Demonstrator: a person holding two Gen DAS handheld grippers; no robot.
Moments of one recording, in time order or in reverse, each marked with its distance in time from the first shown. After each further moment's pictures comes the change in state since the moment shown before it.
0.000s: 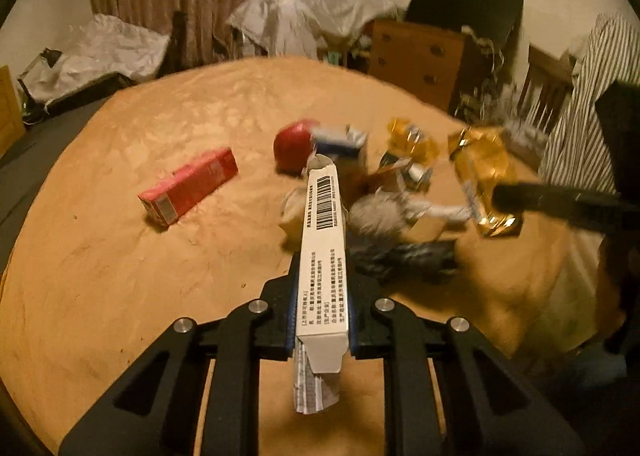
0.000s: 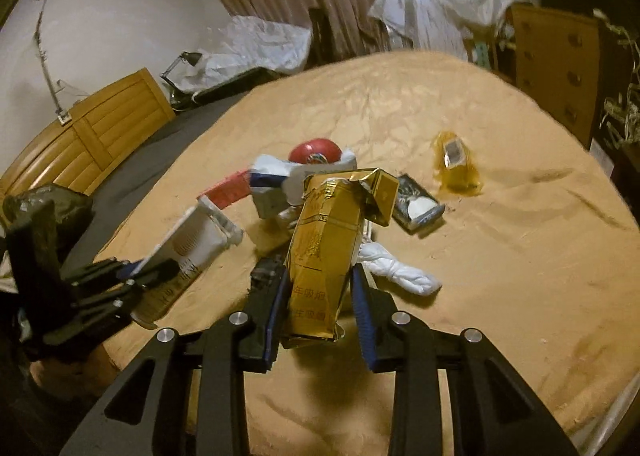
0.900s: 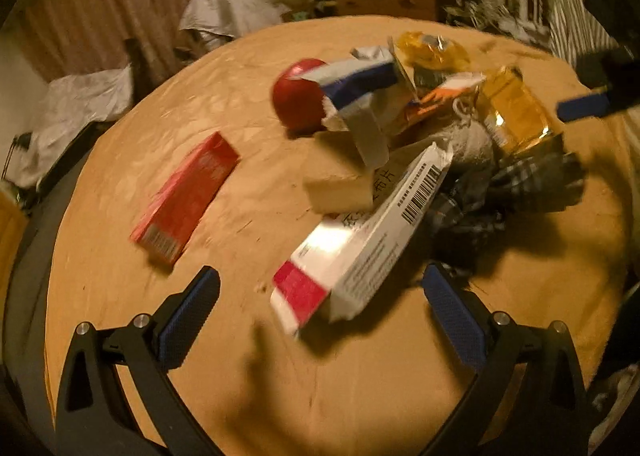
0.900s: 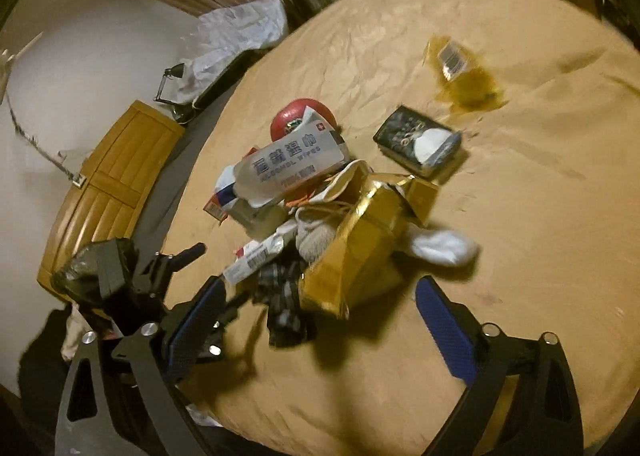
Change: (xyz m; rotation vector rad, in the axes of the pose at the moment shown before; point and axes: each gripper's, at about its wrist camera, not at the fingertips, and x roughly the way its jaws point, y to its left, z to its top) left arm 0.098 0.032 0.001 0.376 0.174 0.097; right arm 0.070 -0.054 0.009 0.352 0.205 0.204
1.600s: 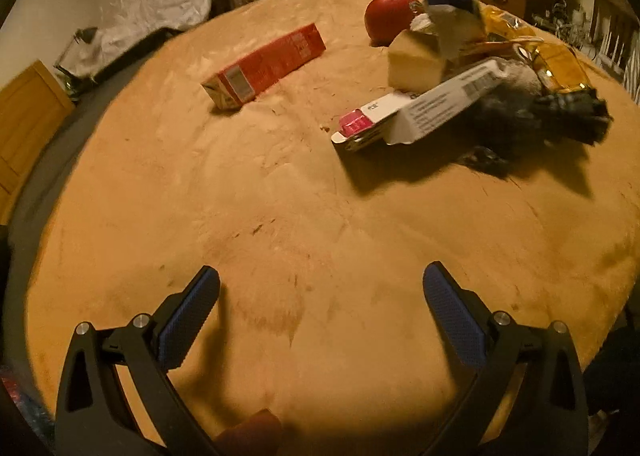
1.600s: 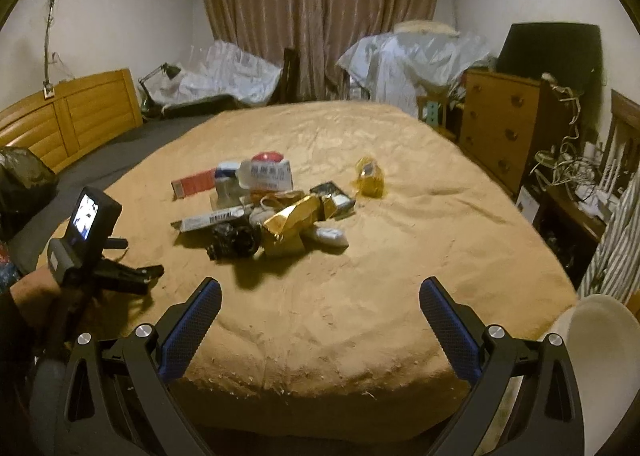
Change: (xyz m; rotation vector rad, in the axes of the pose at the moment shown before) left arm -0.025 0.009 -0.088 -0.338 0.152 0.123; right arm -0.151 0.050 -0.159 -0.448 -0.376 -0.427
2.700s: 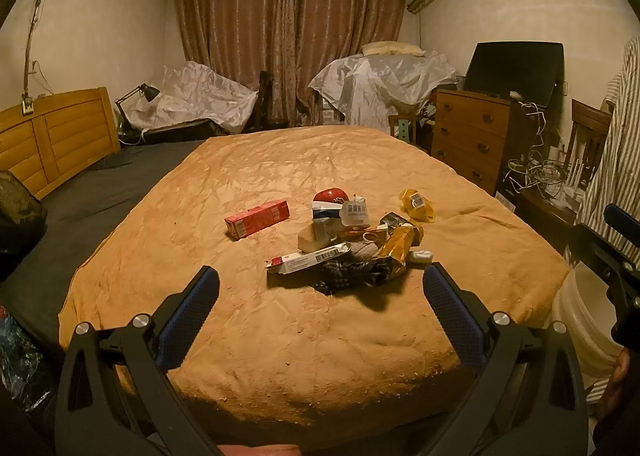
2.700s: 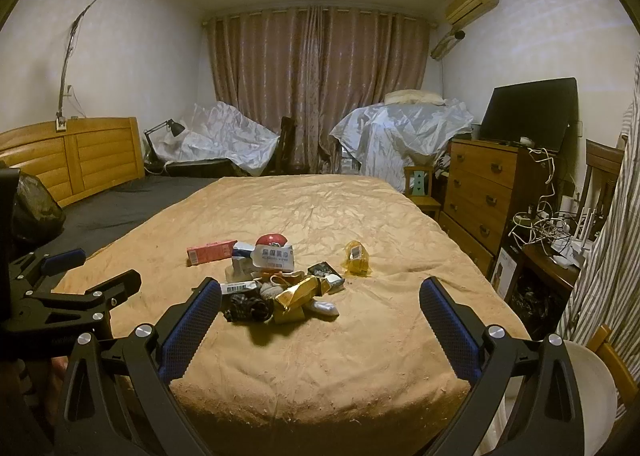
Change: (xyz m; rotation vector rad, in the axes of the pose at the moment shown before) left arm -0.246 -0.112 -0.032 -0.211 -0.485 0.030; right arm -0.132 0.018 0.024 -0.034 -0.288 -0.053
